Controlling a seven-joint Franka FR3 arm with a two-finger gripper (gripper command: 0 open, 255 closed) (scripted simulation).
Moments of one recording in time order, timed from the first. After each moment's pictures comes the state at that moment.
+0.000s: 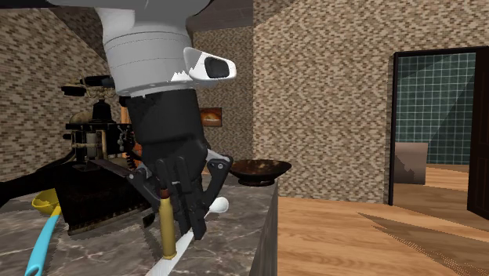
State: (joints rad) arm -0.15 -0.34 0.52 -2.41 -0.05 2.11 0.77
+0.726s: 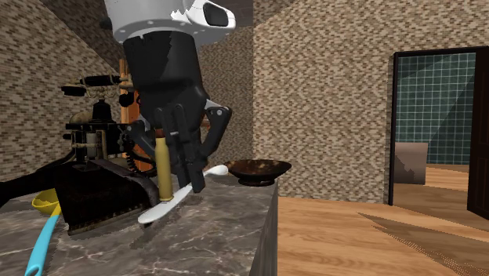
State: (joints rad) arm -0.15 -0.39 0.50 -2.30 -0.03 1.96 0.73
